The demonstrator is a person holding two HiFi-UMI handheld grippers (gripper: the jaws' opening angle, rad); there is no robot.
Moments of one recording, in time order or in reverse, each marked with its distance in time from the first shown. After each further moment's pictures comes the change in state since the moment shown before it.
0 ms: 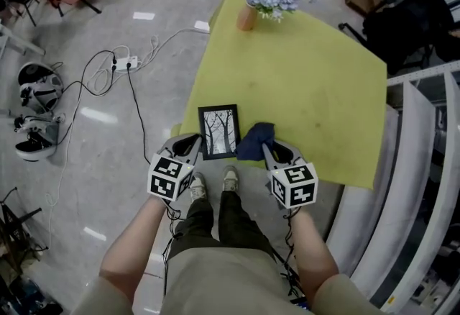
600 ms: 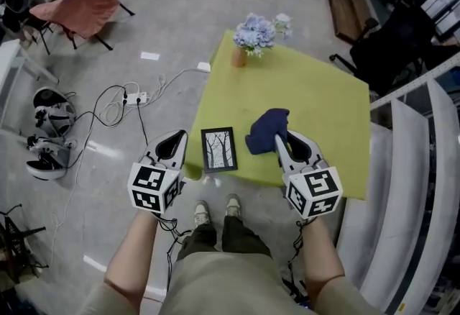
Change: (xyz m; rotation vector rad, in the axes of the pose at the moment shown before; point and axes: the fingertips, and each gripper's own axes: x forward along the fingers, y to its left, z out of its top) left arm -0.125 -0.015 0.152 0.104 -0.296 0.162; right arm -0.138 0.012 0.156 -0.149 -0.393 -0.042
